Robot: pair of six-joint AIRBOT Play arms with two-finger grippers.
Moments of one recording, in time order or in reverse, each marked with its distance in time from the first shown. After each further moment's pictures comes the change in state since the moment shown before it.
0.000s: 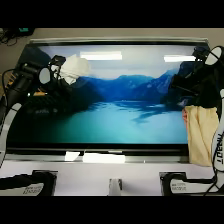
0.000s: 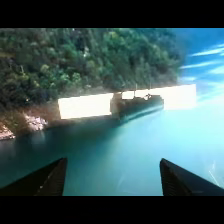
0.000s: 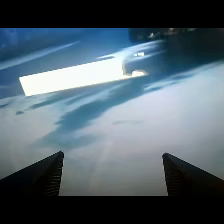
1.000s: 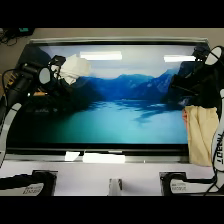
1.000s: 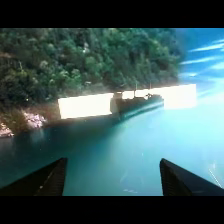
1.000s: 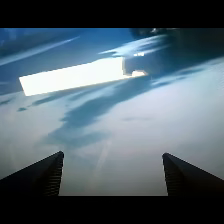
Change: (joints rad) left arm 0.000 0.000 0.000 0.000 -0.009 0.006; right arm 0.000 0.000 0.000 0.000 0.000 0.000
